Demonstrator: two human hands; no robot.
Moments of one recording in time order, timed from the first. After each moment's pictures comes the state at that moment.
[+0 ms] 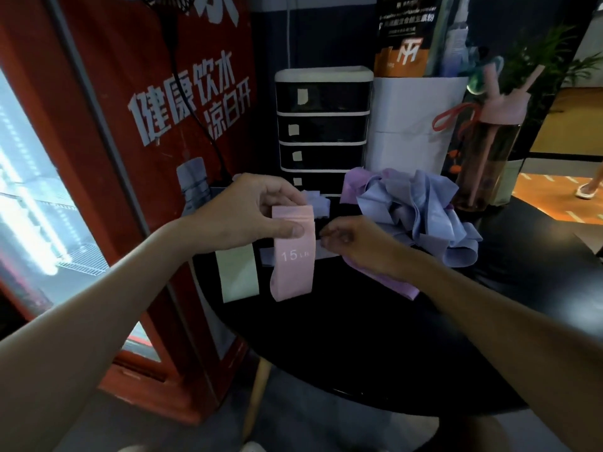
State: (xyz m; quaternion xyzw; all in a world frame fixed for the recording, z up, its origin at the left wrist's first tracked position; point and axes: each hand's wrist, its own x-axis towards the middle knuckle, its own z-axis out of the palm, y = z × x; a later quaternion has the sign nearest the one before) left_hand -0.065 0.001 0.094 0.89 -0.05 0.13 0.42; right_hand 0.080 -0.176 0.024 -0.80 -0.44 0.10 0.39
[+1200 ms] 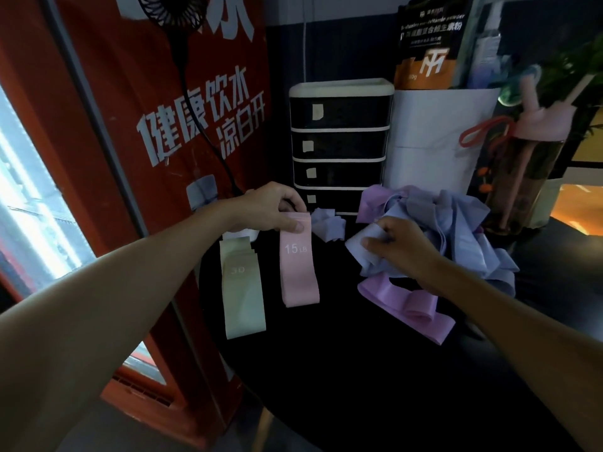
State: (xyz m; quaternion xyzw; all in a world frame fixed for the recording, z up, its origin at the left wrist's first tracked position) left_hand 0.040 0.075 0.086 0.93 0.05 0.03 0.35; right_hand 0.150 -0.175 0.019 -0.80 -0.35 0.05 0.48
